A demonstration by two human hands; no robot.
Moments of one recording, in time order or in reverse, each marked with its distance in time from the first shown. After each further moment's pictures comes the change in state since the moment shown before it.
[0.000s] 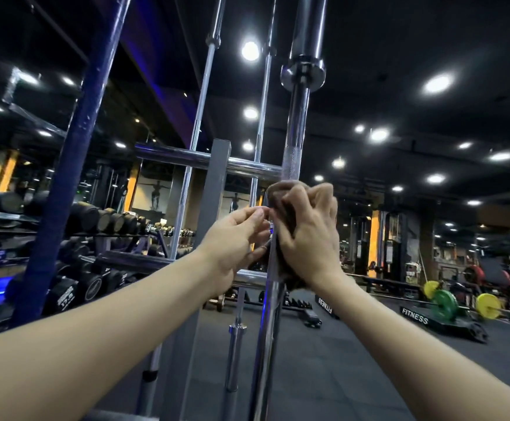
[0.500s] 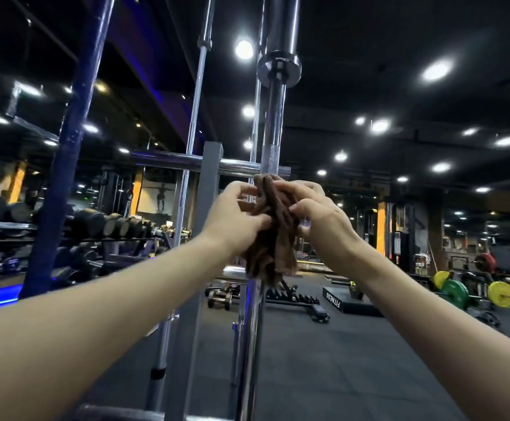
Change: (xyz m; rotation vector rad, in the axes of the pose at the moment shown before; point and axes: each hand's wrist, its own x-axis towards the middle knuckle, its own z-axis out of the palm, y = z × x) left_hand 0.007 0.016 0.025 0.508 0.125 0.319; right_hand 0.014 0.004 -0.064 0.961 -0.441 0.424
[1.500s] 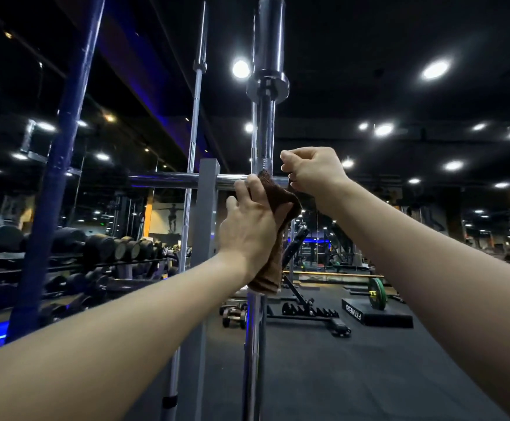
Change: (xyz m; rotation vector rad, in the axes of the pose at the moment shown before) left_hand 0.027 -0.006 0.050 0.922 0.138 0.287; right_hand 0.089 -0.008 -0.038 -0.177 0.336 -0.022
